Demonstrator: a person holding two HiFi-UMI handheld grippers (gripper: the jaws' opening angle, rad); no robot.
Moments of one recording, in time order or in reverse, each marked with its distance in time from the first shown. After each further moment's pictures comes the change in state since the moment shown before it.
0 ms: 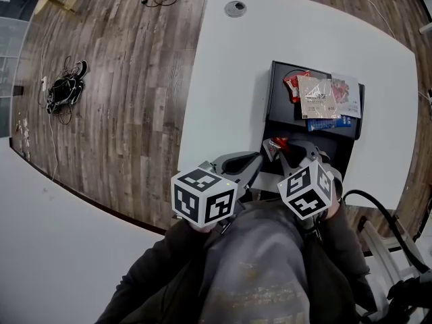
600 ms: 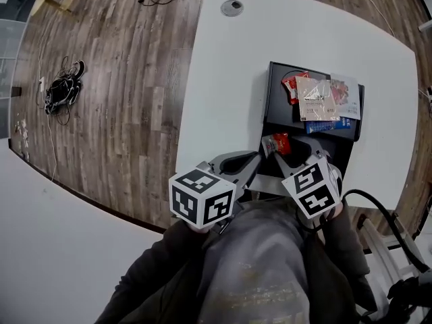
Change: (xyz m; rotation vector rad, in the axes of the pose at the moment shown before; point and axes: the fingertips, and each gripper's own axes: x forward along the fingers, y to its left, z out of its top) left arm 0.004 0.002 0.005 0.012 0.010 0.005; right arm -0.004 -0.007 0.006 0.139 -0.057 0.068
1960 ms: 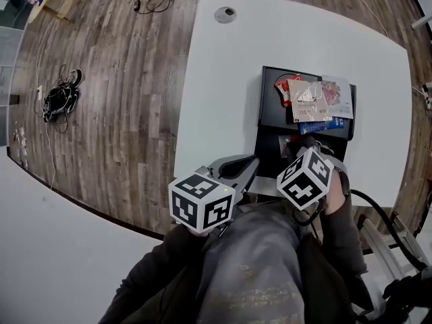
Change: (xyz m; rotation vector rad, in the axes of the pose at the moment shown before) left arm -0.002 -0.011 0.002 0.035 -0.007 -0.011; right arm -0.005 -0.024 -0.022 -0.177 0.294 -0.099
